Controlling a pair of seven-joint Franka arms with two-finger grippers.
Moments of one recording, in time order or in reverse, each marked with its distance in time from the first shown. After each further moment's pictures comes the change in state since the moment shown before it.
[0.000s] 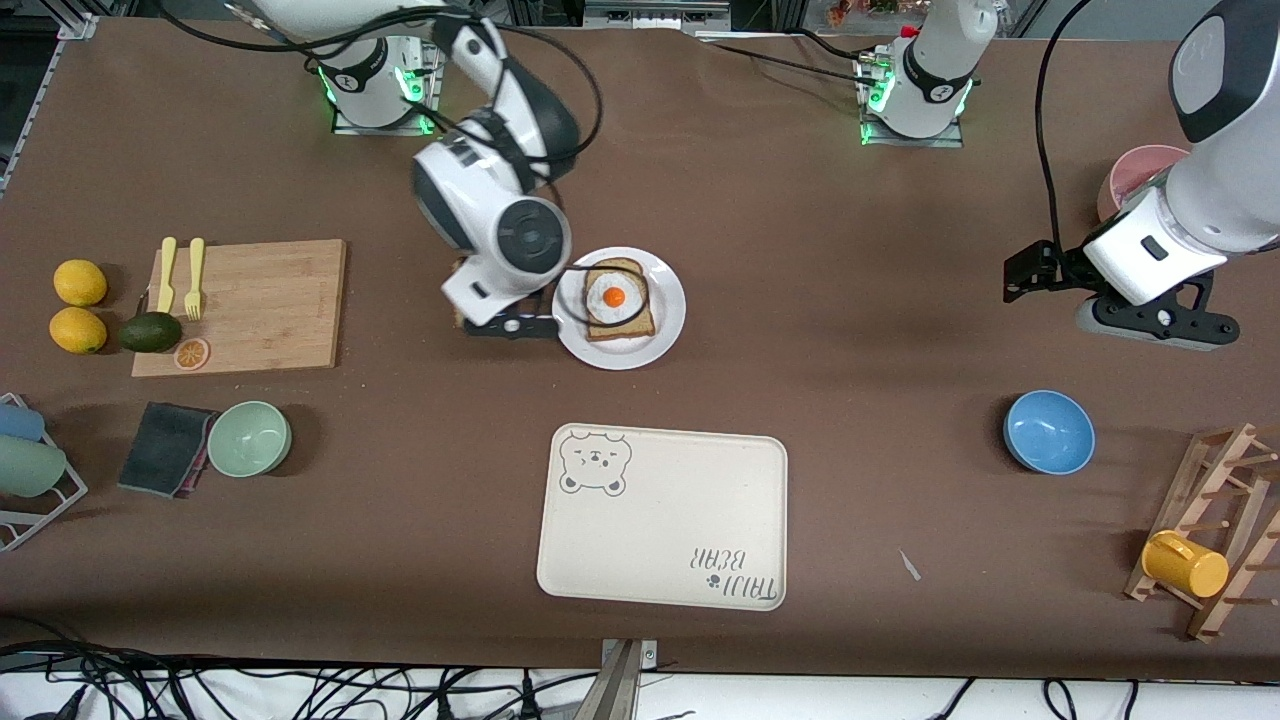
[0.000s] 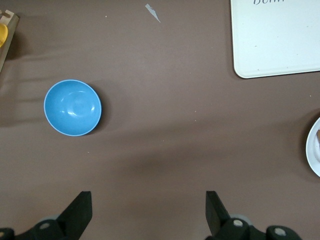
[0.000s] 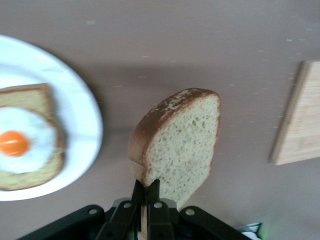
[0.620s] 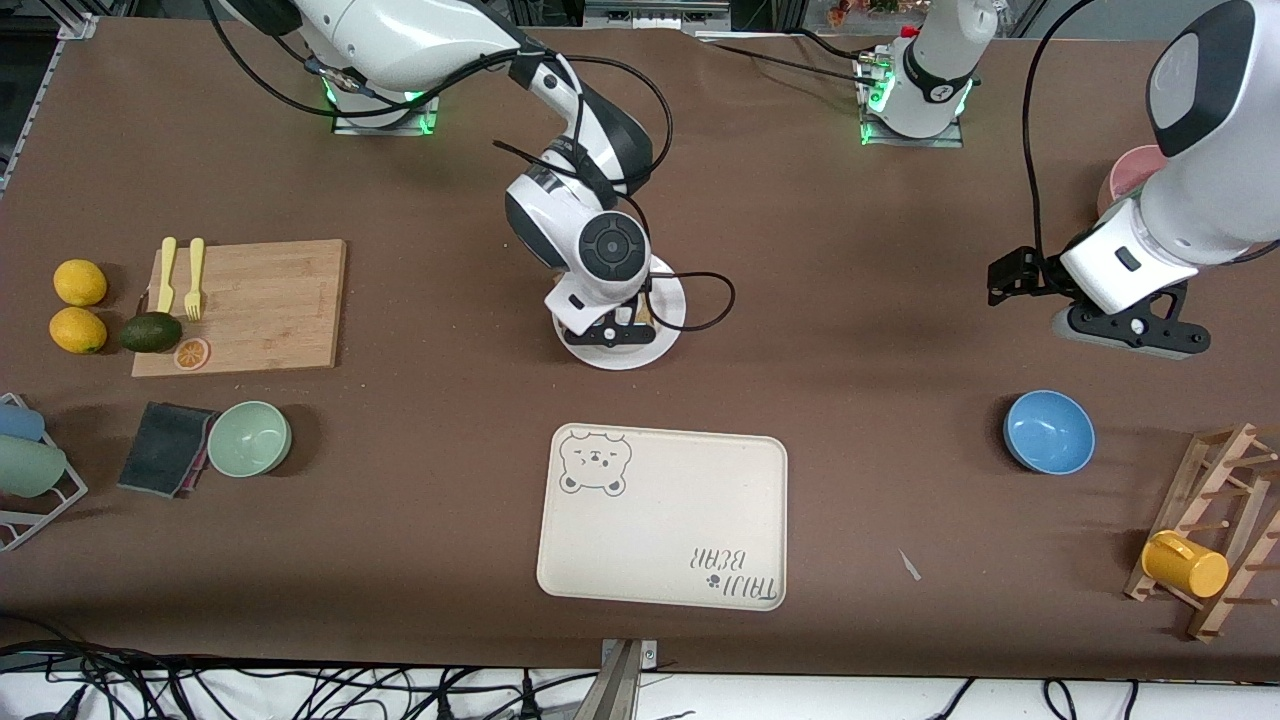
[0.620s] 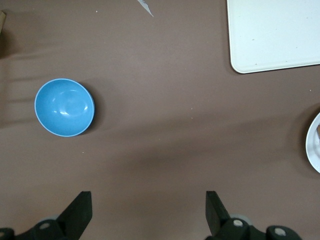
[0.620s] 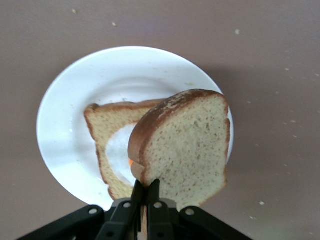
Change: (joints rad) left arm -0.017 0.022 -0.002 0.000 0.000 0.000 0.000; right arm 0.083 0.178 -0.002 0.135 0.130 0.220 0.029
